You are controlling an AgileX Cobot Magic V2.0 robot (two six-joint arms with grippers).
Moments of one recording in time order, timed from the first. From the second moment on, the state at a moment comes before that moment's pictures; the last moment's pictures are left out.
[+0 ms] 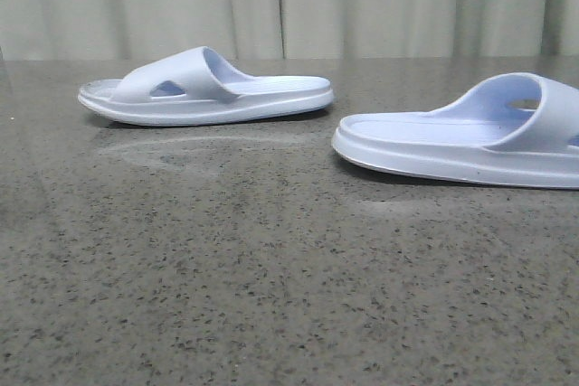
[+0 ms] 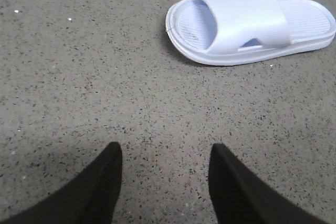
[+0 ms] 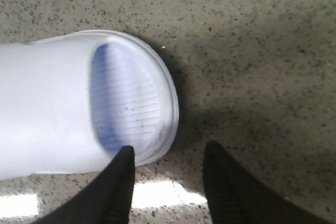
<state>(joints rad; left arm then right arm) 0.02 0.94 -0.75 -0.58 0.72 0.46 -0.25 1.10 -0.80 0.41 0.83 -0.24</state>
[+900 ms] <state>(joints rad) 0.02 1.10 -0.79 -0.72 0.68 0.60 -0.42 1.46 -0.82 0.90 0.96 -0.67</state>
